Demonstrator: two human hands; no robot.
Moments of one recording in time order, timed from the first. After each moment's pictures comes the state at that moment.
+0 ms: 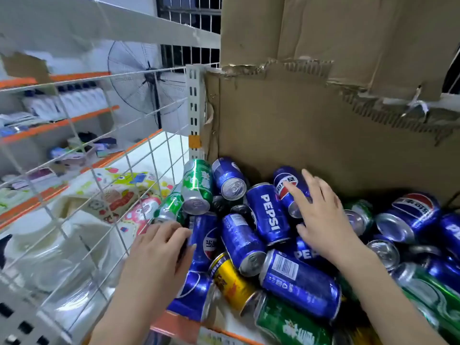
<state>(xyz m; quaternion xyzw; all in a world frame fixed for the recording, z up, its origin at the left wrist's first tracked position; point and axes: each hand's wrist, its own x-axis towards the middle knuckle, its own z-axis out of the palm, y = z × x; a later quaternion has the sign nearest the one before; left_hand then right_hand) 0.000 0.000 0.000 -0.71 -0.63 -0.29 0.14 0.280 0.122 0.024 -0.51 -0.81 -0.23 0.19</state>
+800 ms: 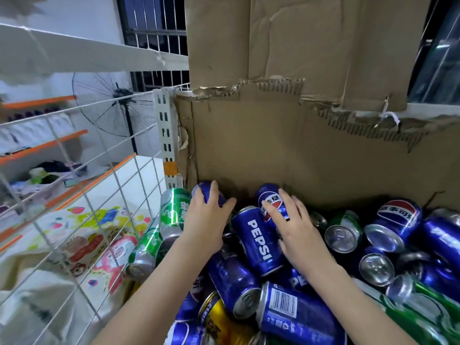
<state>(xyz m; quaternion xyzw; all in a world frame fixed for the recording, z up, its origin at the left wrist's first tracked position) 0.061 0.137 0.058 -0.77 -0.64 0.00 0.08 0.259 0.147 0.006 -0.52 -0.80 -0.17 0.25</state>
